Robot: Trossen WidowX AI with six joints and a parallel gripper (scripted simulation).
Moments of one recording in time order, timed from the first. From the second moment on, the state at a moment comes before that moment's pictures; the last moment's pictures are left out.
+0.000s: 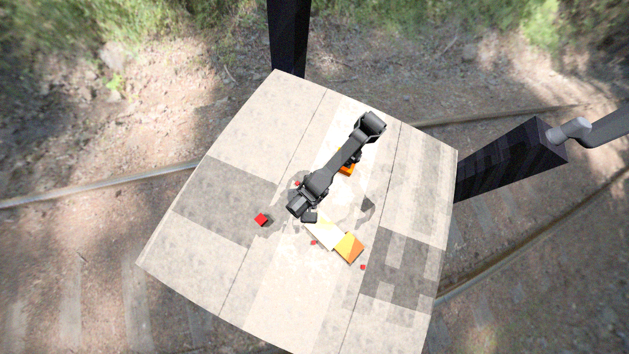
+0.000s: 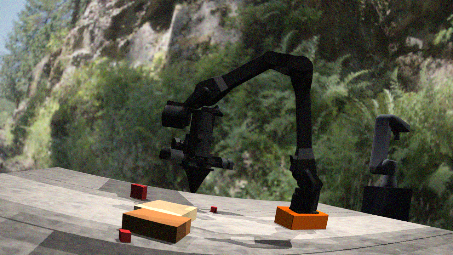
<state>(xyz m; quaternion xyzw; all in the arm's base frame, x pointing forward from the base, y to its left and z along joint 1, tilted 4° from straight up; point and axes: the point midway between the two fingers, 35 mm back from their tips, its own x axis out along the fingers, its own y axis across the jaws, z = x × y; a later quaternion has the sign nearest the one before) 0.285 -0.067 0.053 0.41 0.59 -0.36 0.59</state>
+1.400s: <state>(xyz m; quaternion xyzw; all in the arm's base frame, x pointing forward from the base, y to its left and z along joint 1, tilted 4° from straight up) 0.302 -0.059 0.055 -0.09 0.69 0.13 0.71</state>
